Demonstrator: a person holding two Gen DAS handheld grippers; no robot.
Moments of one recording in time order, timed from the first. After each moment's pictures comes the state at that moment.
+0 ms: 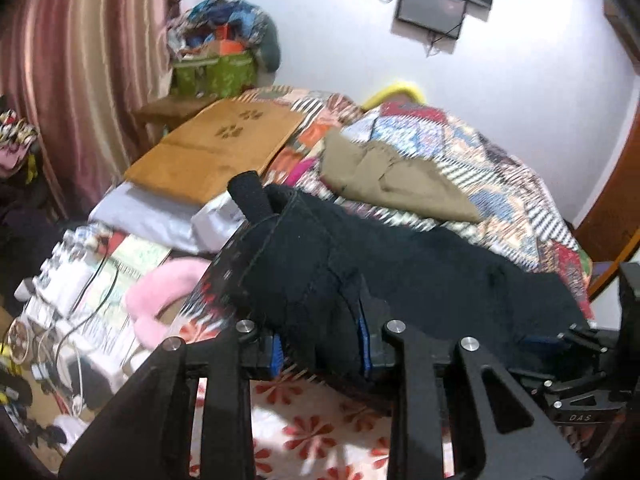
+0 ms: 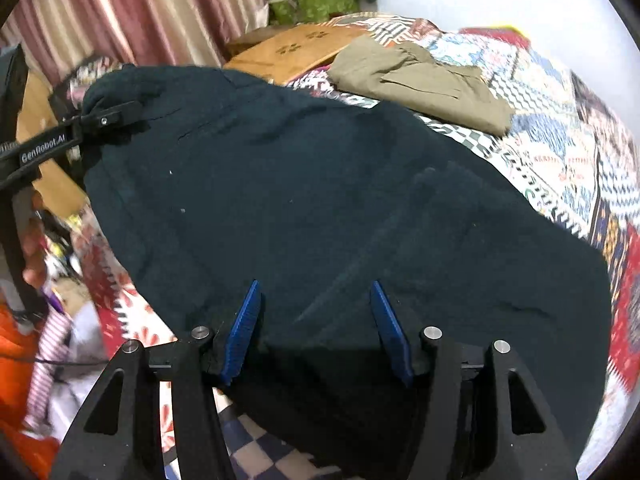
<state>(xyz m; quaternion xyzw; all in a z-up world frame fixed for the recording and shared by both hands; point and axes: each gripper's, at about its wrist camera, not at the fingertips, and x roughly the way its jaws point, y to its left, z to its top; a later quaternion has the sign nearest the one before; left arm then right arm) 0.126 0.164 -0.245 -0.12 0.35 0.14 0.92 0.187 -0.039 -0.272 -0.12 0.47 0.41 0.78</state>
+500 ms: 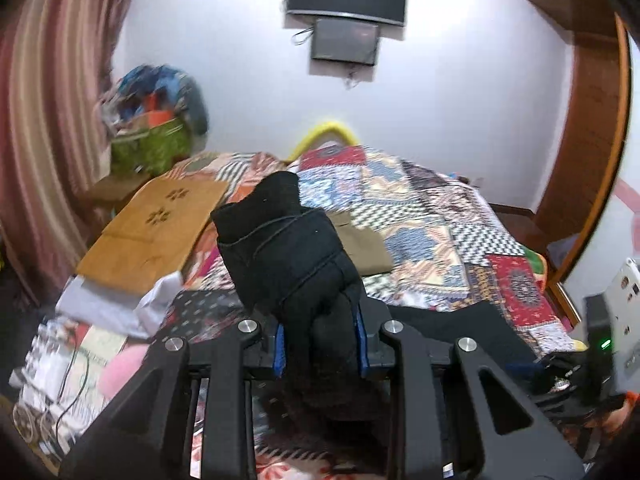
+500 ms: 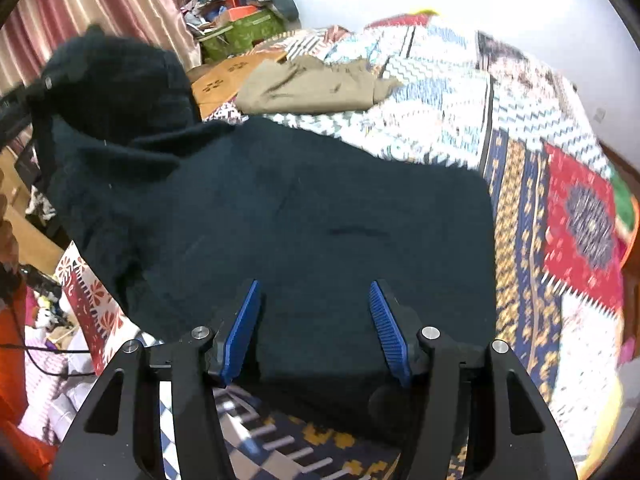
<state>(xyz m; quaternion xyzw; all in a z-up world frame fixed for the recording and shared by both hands) 0.166 0.072 -0.172 -0.04 0.28 0.04 0.96 0.197 -0.138 -0.271 -0.05 0.47 0.33 0.82</state>
